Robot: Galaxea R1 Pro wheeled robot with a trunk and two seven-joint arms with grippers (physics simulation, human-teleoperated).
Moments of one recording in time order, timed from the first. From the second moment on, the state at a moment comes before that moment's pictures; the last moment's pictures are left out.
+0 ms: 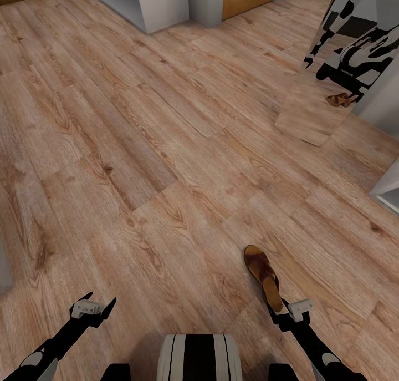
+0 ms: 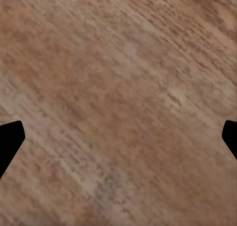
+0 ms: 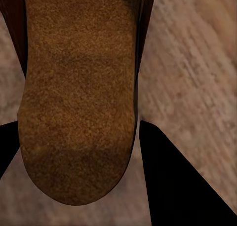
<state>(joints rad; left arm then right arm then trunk) -0.41 0.34 -0.17 -0.47 0.38 -0.53 -0.44 -0.50 -0.16 -0.08 -0.25 0.17 -0.64 0.19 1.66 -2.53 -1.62</state>
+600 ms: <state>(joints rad) -0.41 0.34 -0.17 -0.47 0.38 -0.53 -0.44 -0.31 -0.13 -0.08 -0.73 0.16 -0.51 0.20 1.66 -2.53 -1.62</state>
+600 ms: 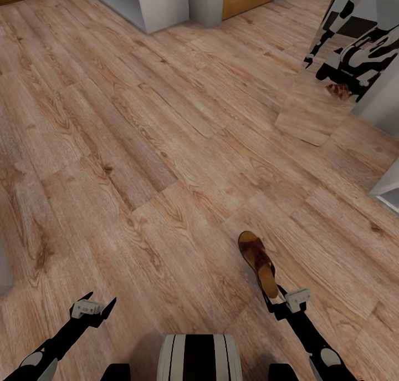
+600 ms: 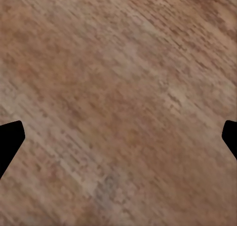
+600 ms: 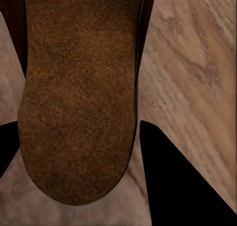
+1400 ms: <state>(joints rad) -0.41 0.34 -0.17 -0.47 0.38 -0.53 -0.44 -0.16 -0.12 -0.08 -1.06 0.16 -0.34 0.20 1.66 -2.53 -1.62</state>
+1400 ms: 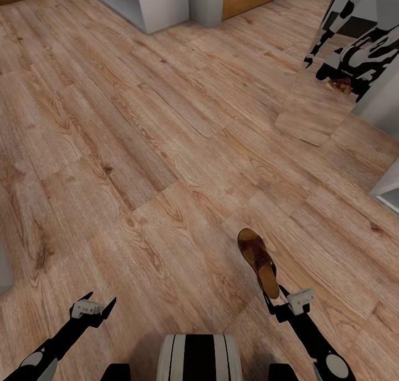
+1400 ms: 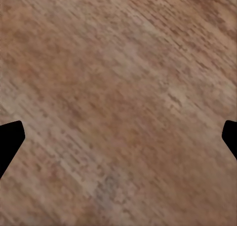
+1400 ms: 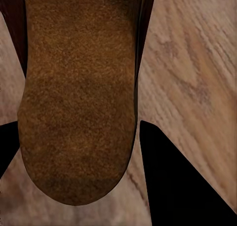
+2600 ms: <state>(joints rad) -0.41 0.34 -0.16 -0.47 0.39 -0.53 -0.43 -0.07 -0.07 -0.10 -1.38 0.11 0.10 0.17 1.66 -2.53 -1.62</state>
